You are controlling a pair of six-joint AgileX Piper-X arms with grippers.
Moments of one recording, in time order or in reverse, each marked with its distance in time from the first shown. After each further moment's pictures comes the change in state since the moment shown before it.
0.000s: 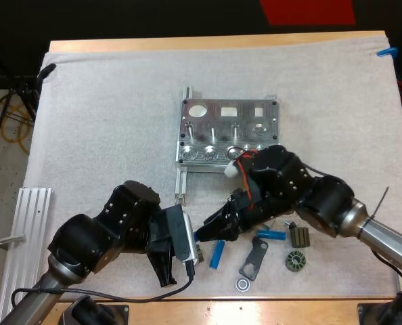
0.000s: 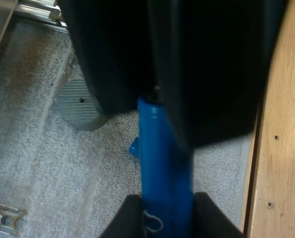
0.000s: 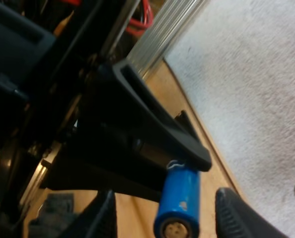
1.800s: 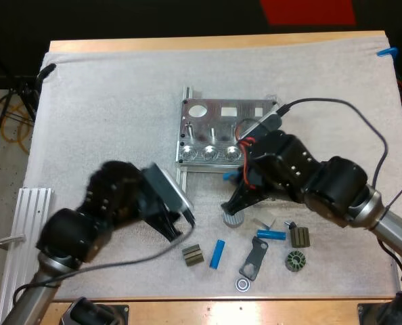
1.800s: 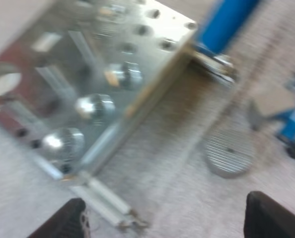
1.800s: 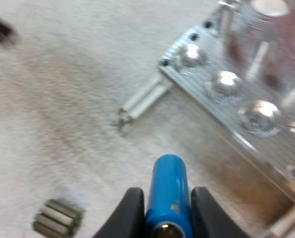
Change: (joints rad) left arm 0.195 0.000 -0.036 -0.224 -0.148 -0.220; right arm 0.010 0.003 -0.305 0.426 0.821 -0.281
